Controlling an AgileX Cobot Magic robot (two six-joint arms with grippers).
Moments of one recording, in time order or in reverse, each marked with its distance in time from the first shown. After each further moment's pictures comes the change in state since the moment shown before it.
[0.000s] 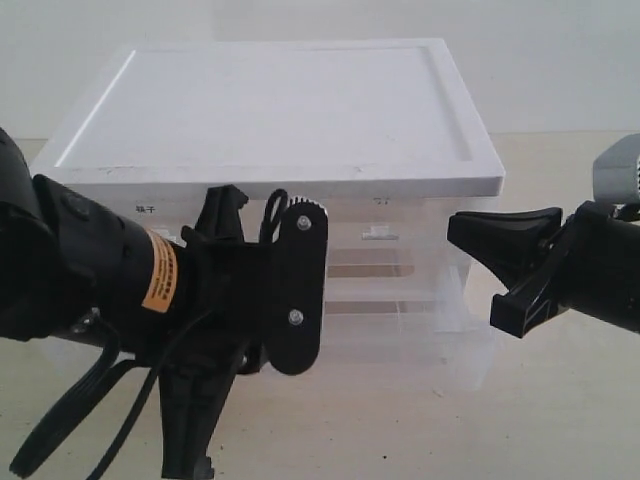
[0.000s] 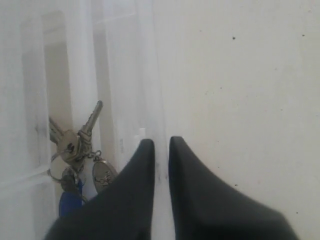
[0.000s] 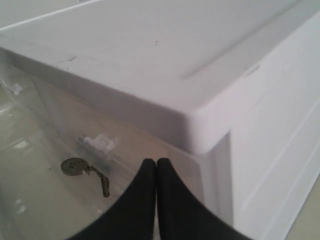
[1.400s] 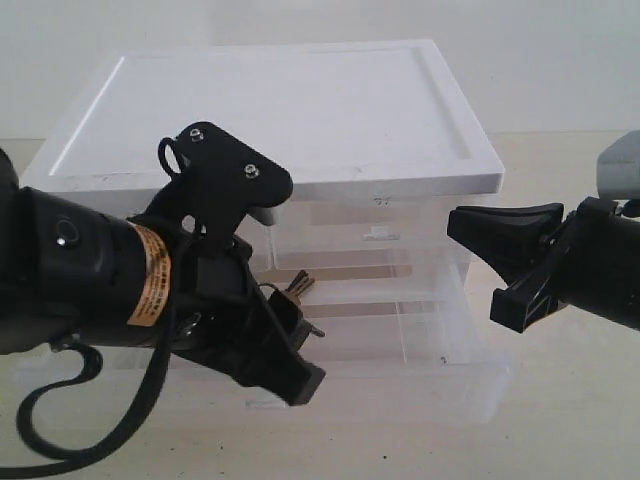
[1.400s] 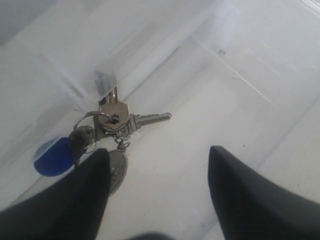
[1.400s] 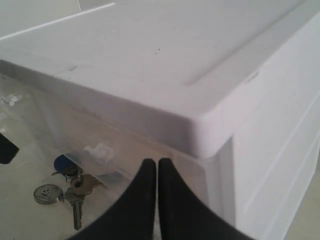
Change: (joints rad) left arm -0.022 -0.028 0.013 0.315 -0.057 -1.249; right arm 0.002 0.000 0.000 0.011 -0.017 0.002
